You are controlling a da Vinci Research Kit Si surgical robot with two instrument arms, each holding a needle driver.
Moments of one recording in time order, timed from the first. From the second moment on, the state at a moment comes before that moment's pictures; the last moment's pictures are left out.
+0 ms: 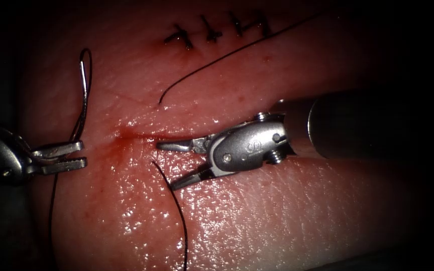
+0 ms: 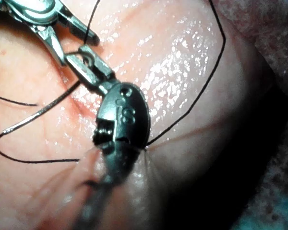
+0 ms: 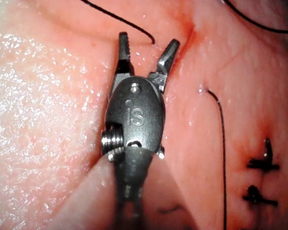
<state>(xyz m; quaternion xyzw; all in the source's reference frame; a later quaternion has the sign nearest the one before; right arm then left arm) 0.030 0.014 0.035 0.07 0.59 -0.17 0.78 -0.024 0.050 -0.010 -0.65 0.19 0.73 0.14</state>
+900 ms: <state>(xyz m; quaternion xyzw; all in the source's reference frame) 0.031 0.013 0.035 0.12 0.60 -0.17 0.77 -0.023 0.050 -0.010 -0.65 0.19 0.73 0.14</state>
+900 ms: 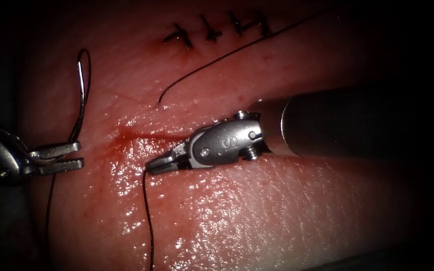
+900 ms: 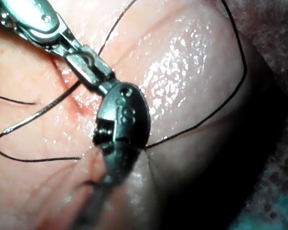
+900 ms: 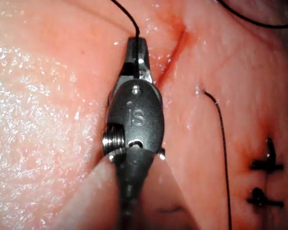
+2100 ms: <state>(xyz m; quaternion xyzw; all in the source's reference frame) 0.034 -0.007 0.026 0.28 0.58 -0.28 0.71 -0.024 0.050 -0.009 -0.65 0.19 0.73 0.14</state>
